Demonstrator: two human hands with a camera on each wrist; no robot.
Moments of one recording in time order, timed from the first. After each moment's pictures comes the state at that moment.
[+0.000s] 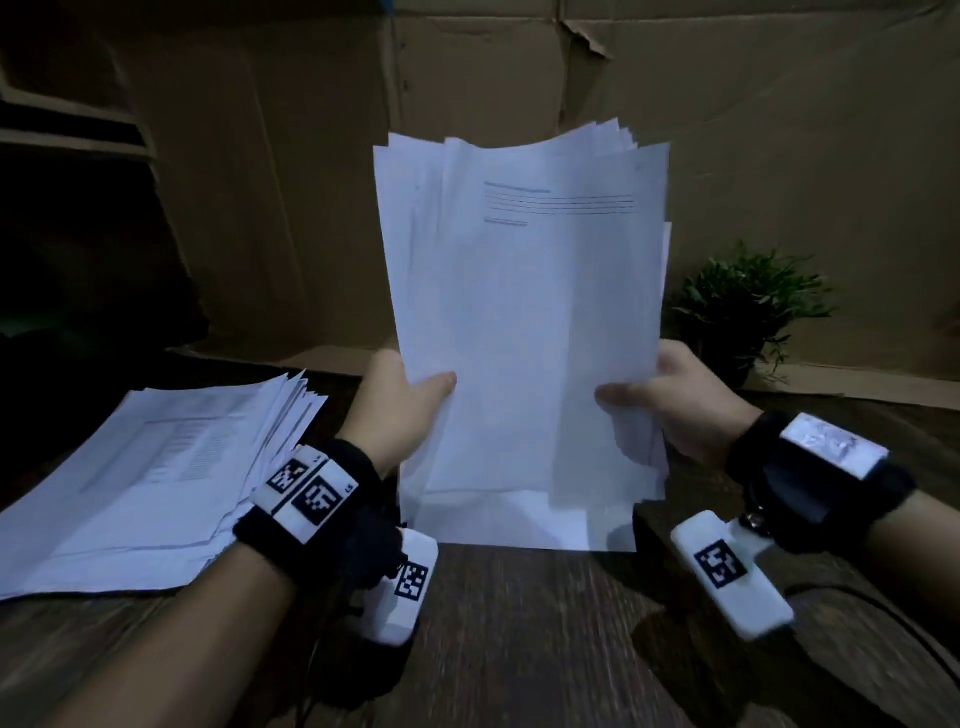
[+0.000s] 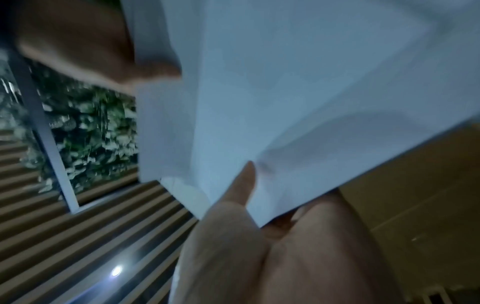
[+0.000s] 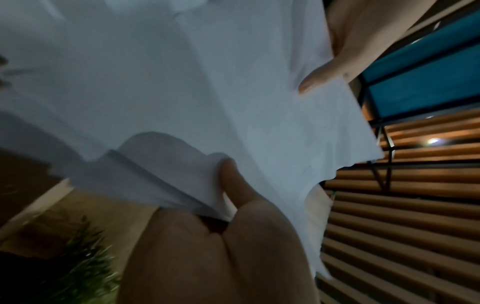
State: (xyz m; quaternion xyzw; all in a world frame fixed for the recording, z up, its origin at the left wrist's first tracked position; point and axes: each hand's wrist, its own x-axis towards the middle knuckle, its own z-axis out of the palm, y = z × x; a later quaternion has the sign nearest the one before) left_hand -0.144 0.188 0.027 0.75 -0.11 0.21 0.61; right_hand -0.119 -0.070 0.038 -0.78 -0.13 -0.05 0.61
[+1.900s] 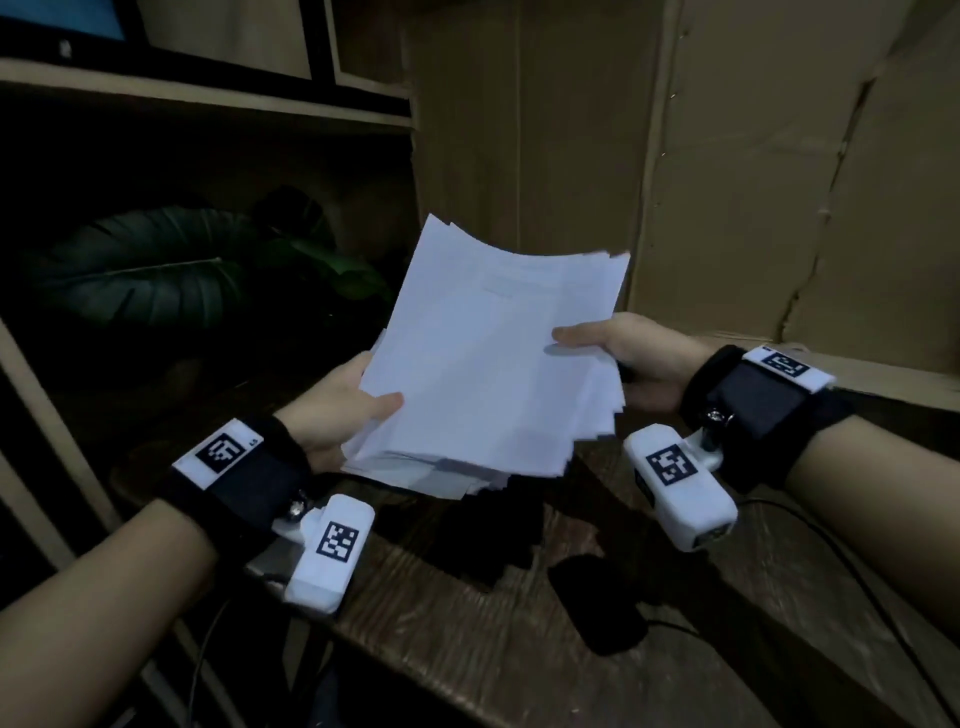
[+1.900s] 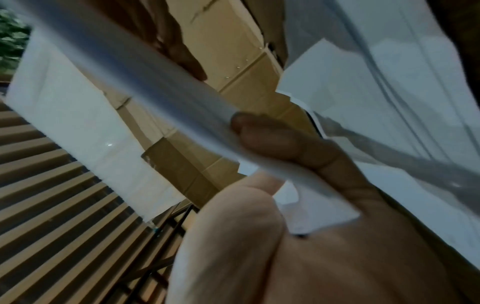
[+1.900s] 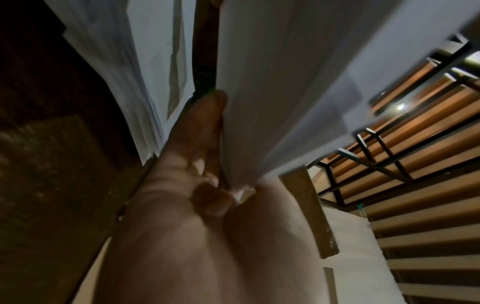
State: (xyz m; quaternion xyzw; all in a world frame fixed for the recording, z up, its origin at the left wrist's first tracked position) left_hand -0.252 0.427 0.006 0.75 0.10 0.08 0.65; right_hand -0.108 0.181 0.047 -0.69 -0.21 0.28 0.64
